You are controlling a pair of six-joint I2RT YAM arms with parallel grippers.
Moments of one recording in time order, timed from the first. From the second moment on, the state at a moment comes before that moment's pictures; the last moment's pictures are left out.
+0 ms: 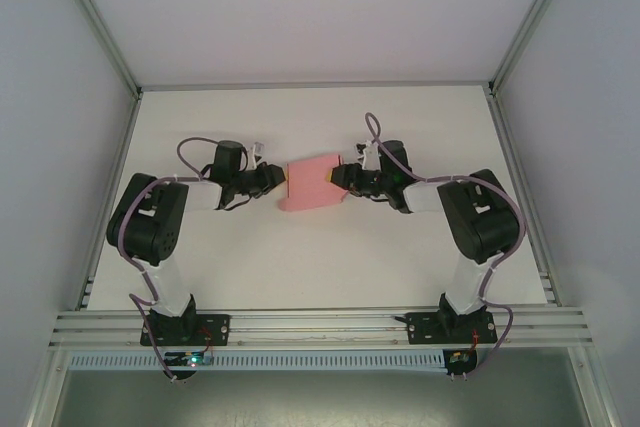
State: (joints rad) left arm -0.21 1.80 0.82 0.29 0.72 -0.76; right arm 0.35 1.81 0.79 0.46 -0.76 0.81
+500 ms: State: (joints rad) left arm -0.61 1.33 0.97 -0.03 0.42 0.26; right arm 0.23 1.51 0.80 0.16 -0.78 0.78
